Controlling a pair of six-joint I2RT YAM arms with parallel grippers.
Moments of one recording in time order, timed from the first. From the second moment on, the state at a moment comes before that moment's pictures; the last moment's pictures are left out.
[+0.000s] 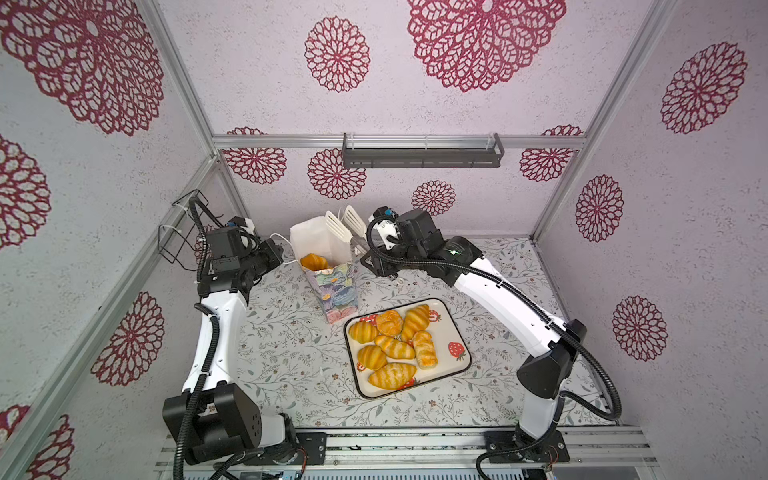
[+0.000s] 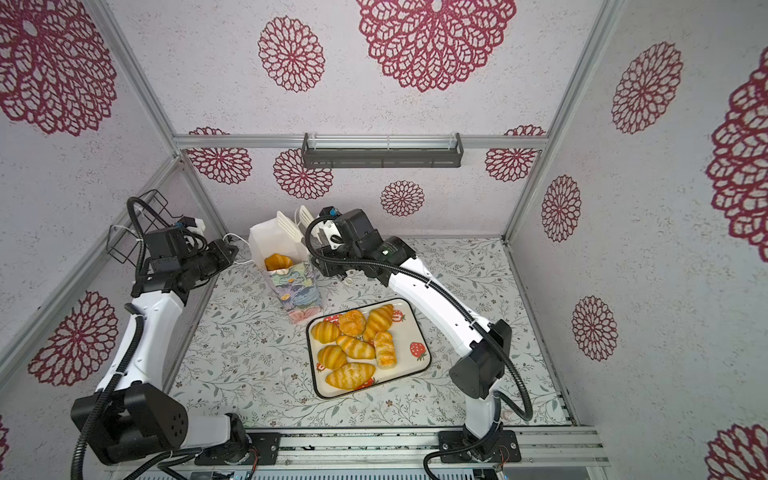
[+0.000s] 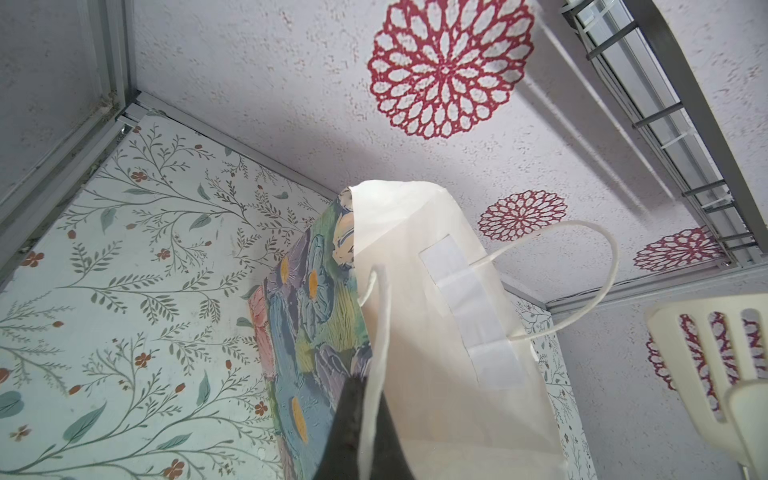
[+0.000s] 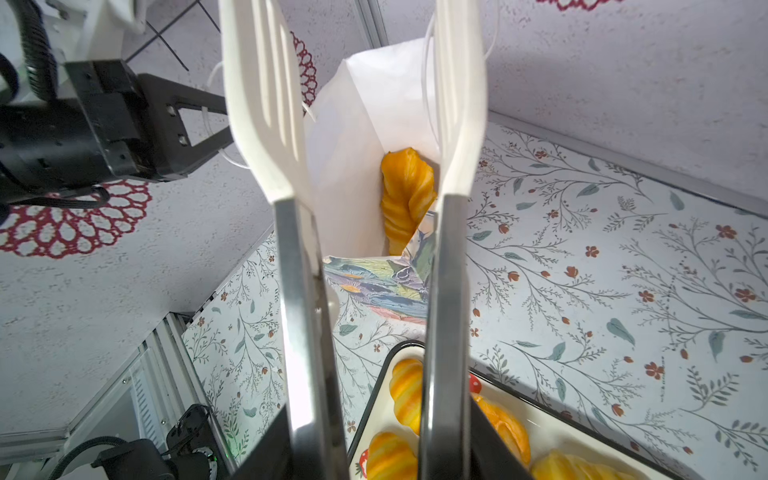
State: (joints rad) left arm 0.23 1.38 1.32 -0.47 0.41 -0.43; right arm 0.81 1.84 2.07 -0.78 -0.16 0.29
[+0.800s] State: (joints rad) left arm 0.23 1.37 1.32 -0.47 0.41 -0.43; right arm 0.78 1.57 1.83 -0.79 -0.02 0.29
